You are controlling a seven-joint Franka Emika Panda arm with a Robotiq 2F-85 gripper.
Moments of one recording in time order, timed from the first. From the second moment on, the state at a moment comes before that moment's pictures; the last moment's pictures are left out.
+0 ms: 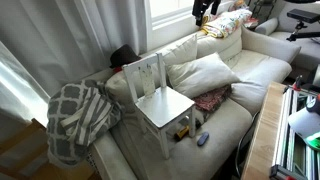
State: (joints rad) arm -0.07 -0.34 0.20 -2.31 -0.22 2.08 0.36
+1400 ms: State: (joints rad) arm -0.14 0.01 -0.07 -2.17 -0.20 2.21 0.09
